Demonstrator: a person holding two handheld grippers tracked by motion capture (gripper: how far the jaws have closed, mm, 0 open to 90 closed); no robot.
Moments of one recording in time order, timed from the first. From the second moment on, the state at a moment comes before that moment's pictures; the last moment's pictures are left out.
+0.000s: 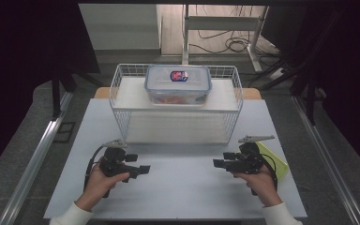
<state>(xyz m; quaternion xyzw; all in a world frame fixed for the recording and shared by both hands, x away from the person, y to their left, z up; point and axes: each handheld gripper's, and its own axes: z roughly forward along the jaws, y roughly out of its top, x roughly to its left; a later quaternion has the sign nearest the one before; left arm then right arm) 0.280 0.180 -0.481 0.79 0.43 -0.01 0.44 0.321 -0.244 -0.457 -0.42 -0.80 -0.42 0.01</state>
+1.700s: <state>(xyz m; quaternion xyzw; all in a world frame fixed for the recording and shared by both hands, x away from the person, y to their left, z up) 0.279 0.187 -0.488 0.80 0.43 -0.01 0.43 0.364 -0.404 -0.467 -0.55 -0.78 -0.26 -0.15</state>
